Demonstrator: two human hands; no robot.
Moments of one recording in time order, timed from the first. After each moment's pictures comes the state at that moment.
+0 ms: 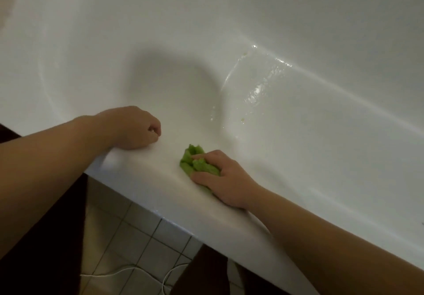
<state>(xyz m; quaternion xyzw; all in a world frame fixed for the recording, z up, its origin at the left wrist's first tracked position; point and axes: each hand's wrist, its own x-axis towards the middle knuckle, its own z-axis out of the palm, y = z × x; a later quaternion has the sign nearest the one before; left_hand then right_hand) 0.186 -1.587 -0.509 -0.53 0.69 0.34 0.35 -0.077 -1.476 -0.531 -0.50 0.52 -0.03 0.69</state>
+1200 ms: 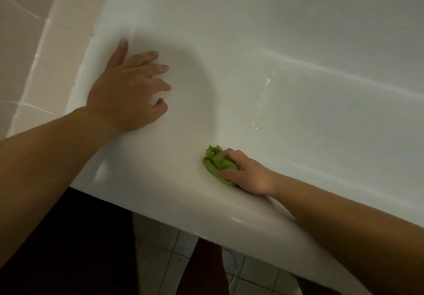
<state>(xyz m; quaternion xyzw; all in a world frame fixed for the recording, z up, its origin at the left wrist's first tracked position) 0.294 -1.702 -0.480 -0.43 0.90 0.02 0.04 0.026 -1.540 -0.565 -0.47 0.55 0.00 0.69</state>
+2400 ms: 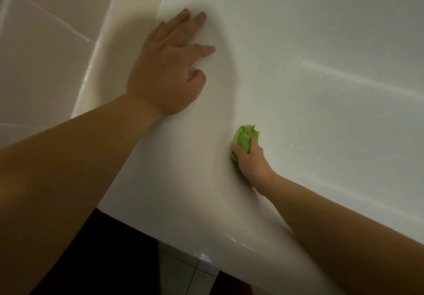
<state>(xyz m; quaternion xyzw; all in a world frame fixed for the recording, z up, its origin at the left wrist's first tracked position) 0.307 -1.779 -0.483 -0.49 0.86 0.09 -0.07 0.131 -1.605 -0.653 -0.29 0.72 -0.15 0.61</state>
